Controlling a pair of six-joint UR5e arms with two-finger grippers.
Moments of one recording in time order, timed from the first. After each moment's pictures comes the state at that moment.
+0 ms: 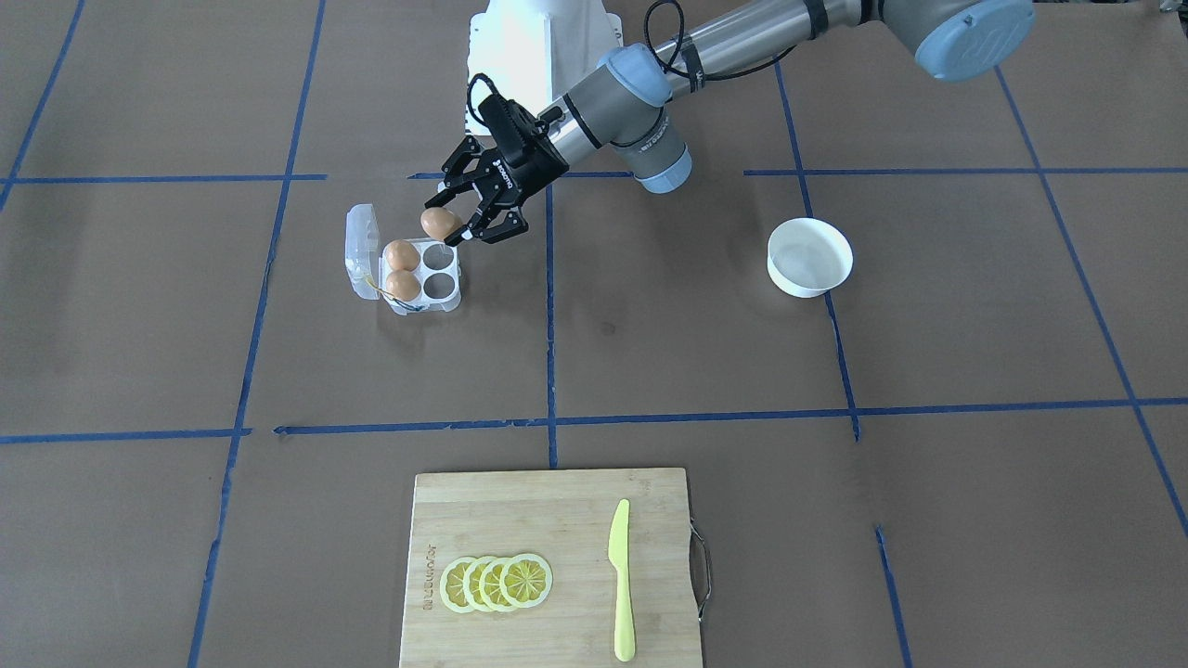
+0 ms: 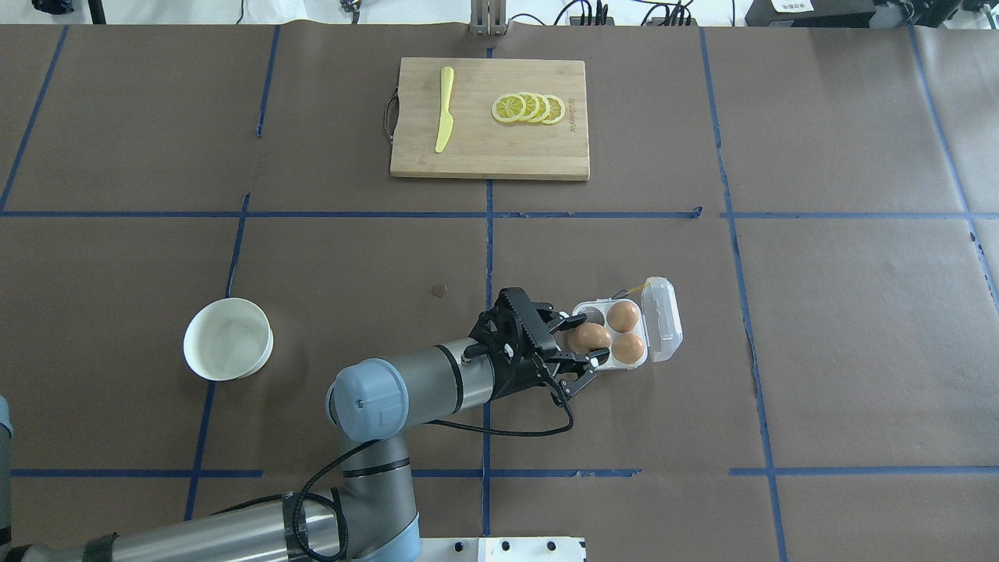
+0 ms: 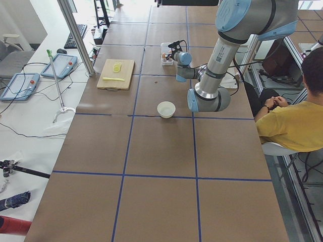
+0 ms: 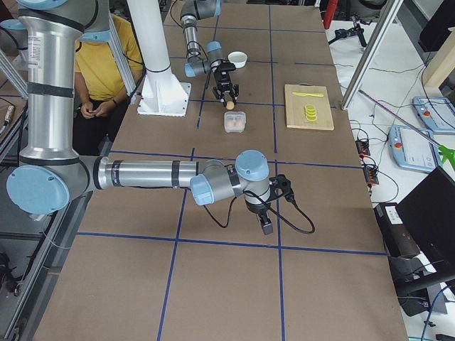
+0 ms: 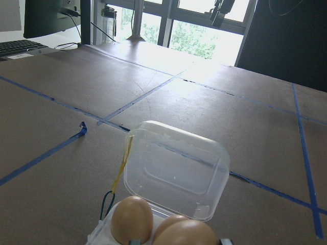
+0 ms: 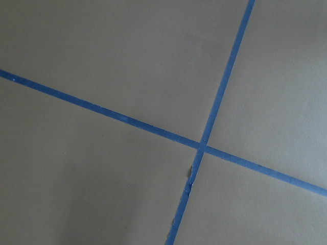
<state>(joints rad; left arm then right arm) -0.26 -2.34 -1.24 -2.97 -1.44 -0.42 1.48 -1.67 1.68 -1.25 2.28 -0.04</state>
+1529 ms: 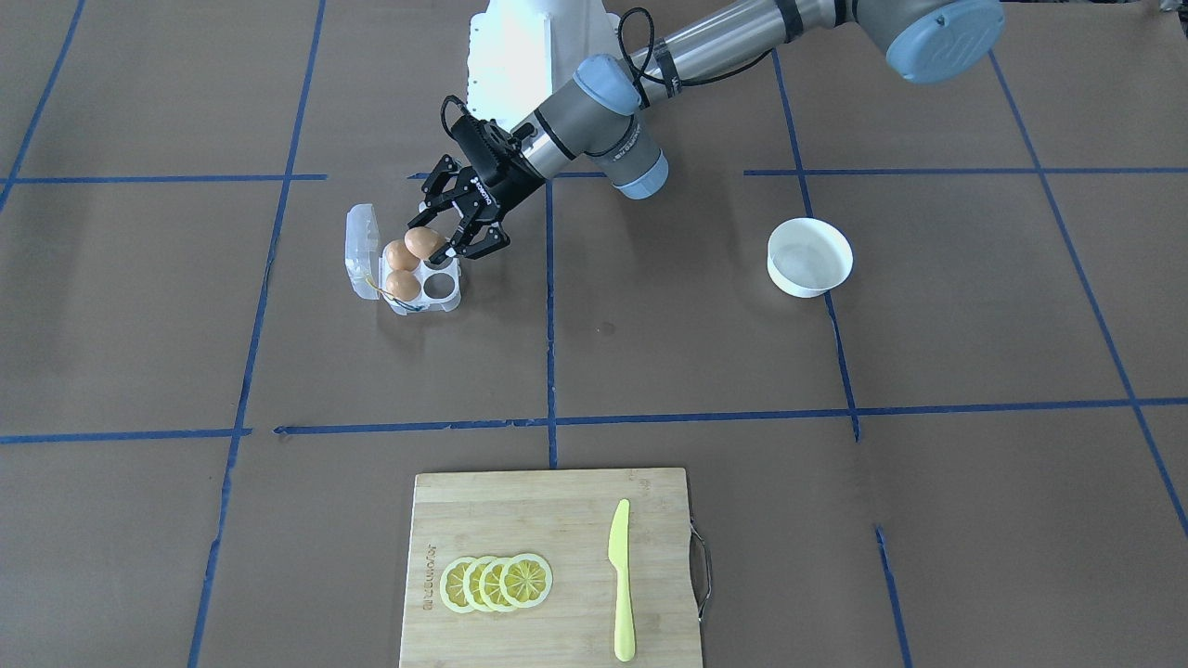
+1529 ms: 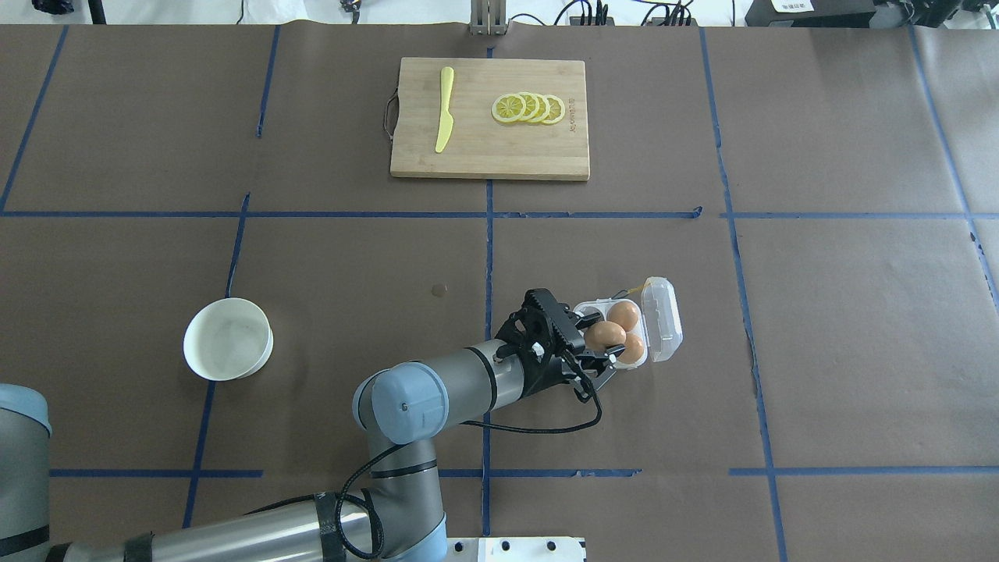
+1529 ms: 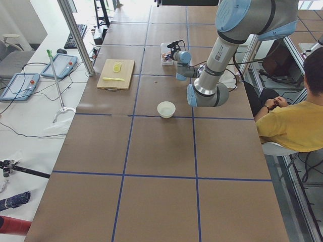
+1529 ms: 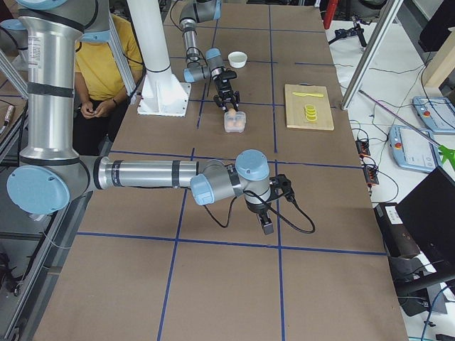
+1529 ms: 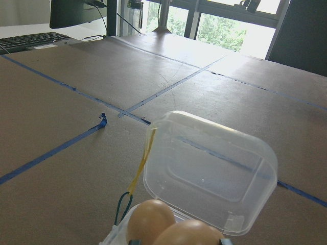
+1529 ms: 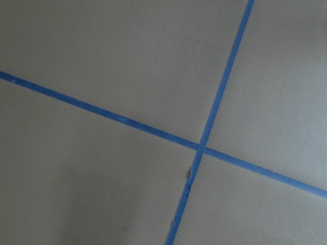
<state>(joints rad) -0.25 -2.42 -1.13 -2.96 -1.42 -0.45 1.48 -1.67 1.68 -1.25 2.28 -0.04</state>
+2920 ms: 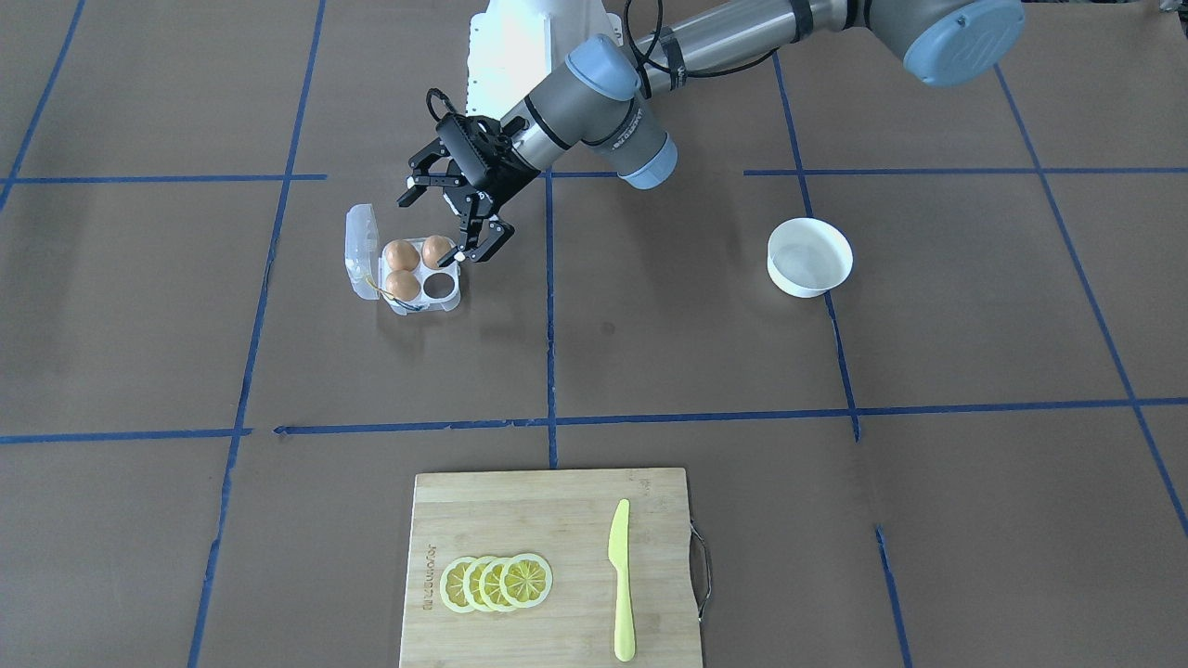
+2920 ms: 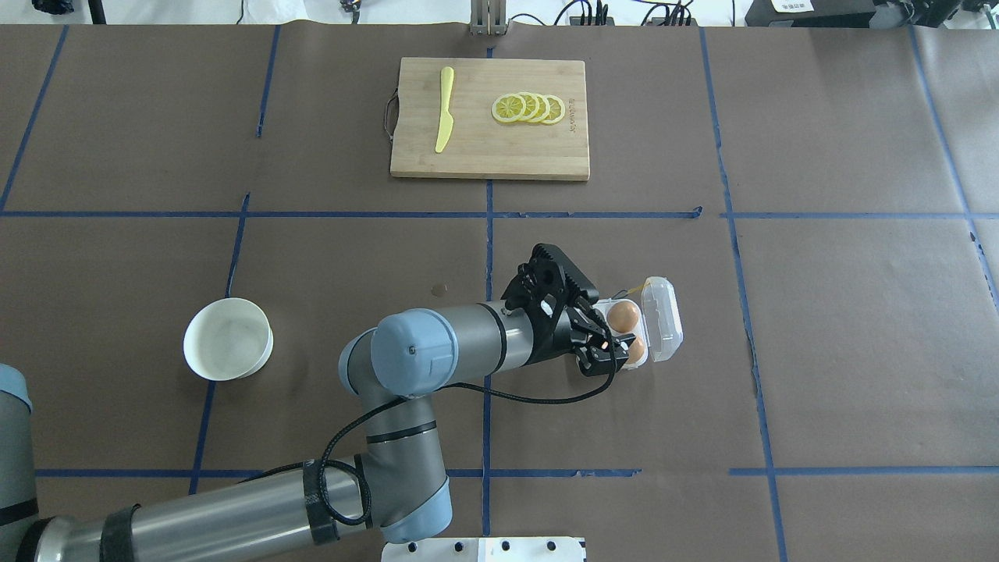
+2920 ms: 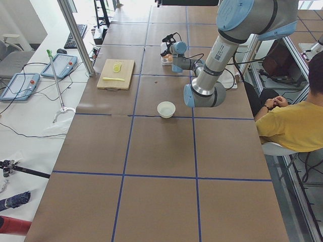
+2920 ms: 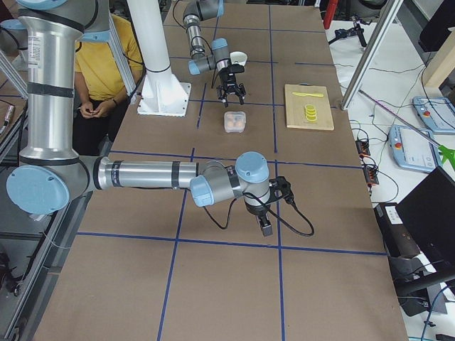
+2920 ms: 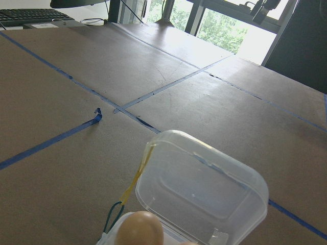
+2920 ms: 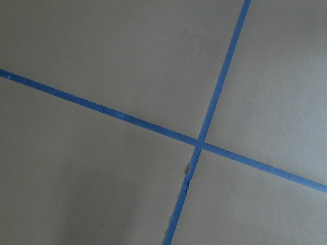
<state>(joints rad) -0.33 -2.40 -1.33 -2.63 -1.59 -0.58 1.48 -1.67 1.67 -1.25 2.28 -0.04</state>
